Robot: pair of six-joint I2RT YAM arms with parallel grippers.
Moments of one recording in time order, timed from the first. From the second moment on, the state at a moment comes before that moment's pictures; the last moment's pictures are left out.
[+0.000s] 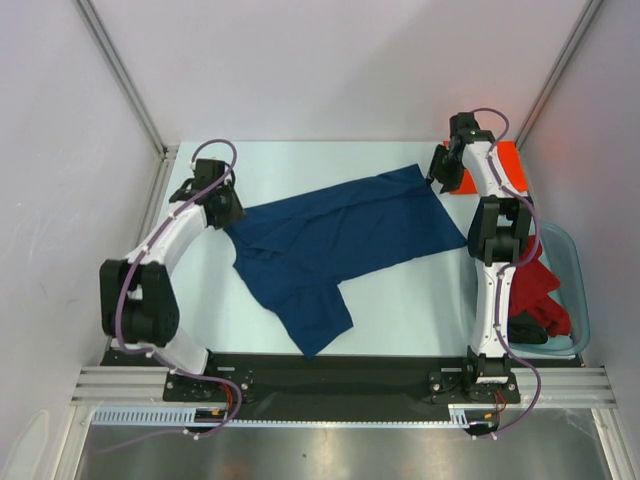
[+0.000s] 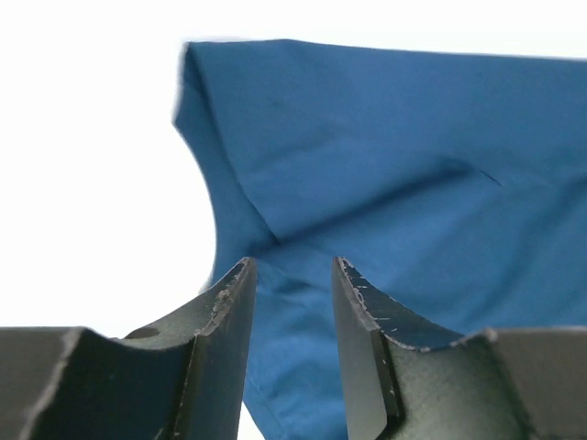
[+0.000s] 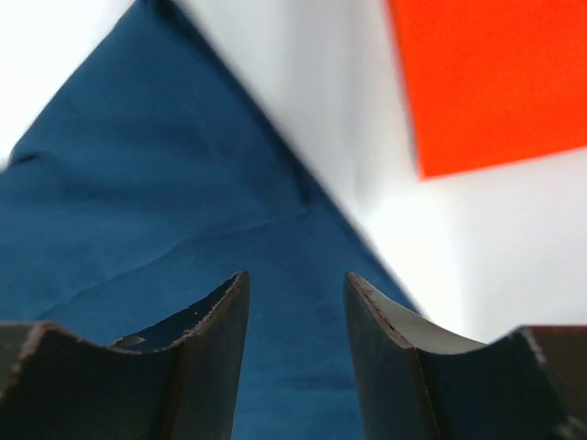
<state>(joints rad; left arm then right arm) -0.13 1.55 1.20 -0.54 -0.10 -0.47 0.00 2.43 2.28 -0.95 -0.07 0.34</state>
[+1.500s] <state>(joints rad) 0.05 2.31 1.92 -0.95 -0.20 -0.51 0.68 2.08 1.55 -0.87 0.00 0.24</state>
